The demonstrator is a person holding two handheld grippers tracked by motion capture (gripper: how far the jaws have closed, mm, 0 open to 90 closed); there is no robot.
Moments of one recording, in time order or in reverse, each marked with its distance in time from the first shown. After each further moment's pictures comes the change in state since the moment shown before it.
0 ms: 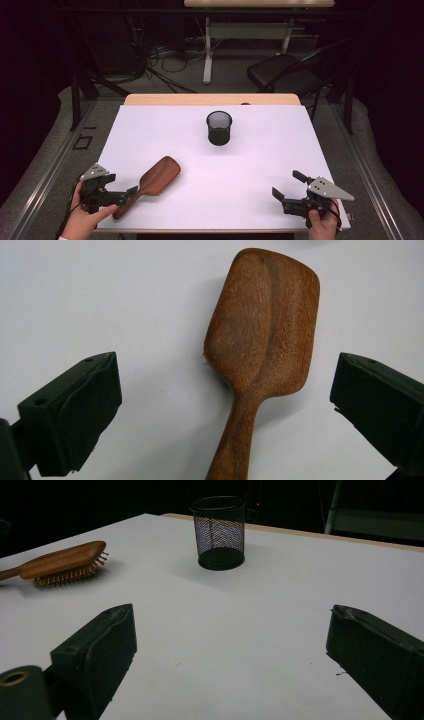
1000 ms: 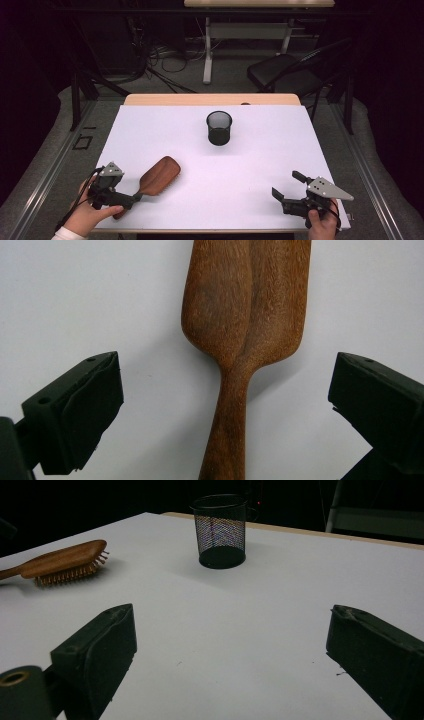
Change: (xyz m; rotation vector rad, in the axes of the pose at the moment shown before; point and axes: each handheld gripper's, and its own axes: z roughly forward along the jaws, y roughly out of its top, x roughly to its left) left arm -0.014 0.016 0.013 0.226 0.007 0.179; right arm 0.001 -0.001 0.001 0.006 0.003 0.010
